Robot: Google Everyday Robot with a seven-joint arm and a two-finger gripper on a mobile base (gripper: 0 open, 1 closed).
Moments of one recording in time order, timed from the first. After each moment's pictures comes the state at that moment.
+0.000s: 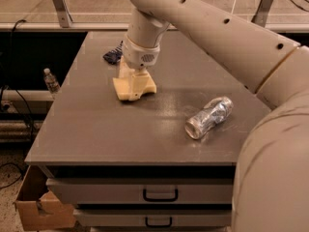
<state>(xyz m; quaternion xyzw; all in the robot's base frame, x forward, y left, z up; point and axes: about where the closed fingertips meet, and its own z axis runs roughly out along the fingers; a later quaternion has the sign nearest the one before) 0.605 0.065 0.845 -0.84 0.51 0.08 0.14</state>
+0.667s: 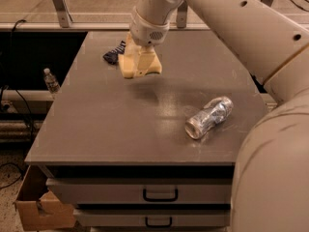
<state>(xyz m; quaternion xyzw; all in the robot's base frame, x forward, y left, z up) 0.634 0.051 0.899 -0.83 0.52 0.04 0.19</state>
